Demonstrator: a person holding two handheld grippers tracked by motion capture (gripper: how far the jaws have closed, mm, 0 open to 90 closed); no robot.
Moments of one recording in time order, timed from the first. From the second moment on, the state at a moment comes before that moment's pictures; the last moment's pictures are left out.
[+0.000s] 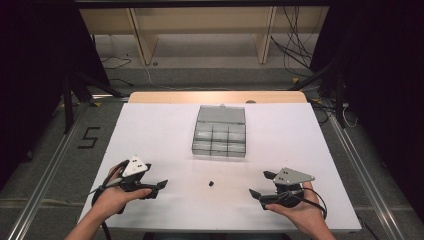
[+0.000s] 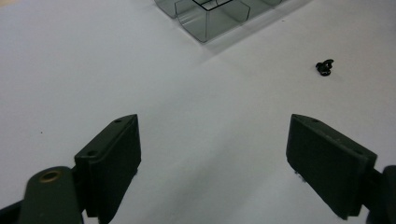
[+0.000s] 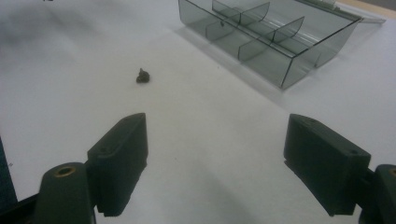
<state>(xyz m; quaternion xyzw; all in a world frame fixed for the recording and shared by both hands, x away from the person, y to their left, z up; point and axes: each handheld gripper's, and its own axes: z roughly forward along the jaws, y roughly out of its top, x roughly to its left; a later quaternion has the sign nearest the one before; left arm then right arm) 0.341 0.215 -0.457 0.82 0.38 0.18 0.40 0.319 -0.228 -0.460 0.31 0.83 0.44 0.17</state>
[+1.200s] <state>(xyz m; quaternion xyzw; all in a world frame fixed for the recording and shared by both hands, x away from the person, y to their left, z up) 0.339 0.211 -0.458 0.83 0.36 0.17 0.40 0.340 -0.171 -0.473 0.27 0.85 0.44 0.13</state>
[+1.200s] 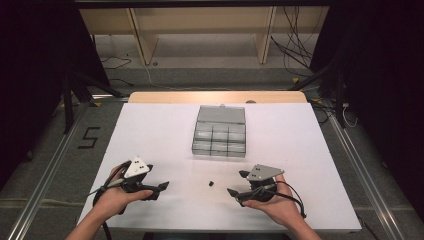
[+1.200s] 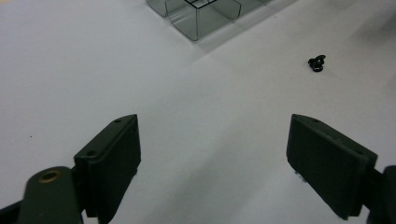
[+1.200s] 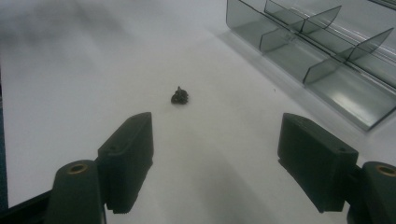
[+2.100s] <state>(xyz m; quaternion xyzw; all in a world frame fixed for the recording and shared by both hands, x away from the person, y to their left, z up) 0.339 0.211 -0.458 0.82 0.36 0.18 0.40 0.352 -0.139 -0.478 0.26 0.85 0.44 0.12</state>
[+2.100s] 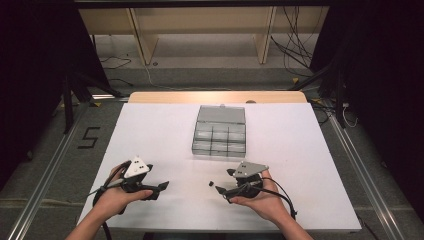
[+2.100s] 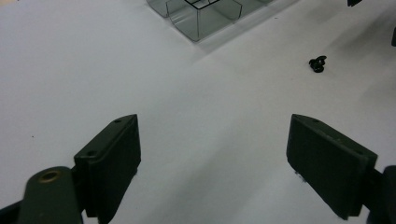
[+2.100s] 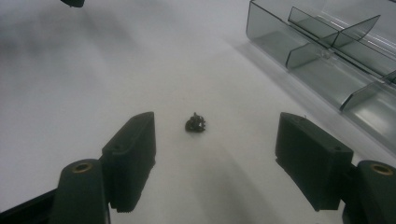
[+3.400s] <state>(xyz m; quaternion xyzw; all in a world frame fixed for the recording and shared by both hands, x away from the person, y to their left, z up) 0.340 0.212 -0.458 0.82 0.36 0.18 0.40 0.374 -0.105 -0.498 0.24 0.88 0.40 0.09</state>
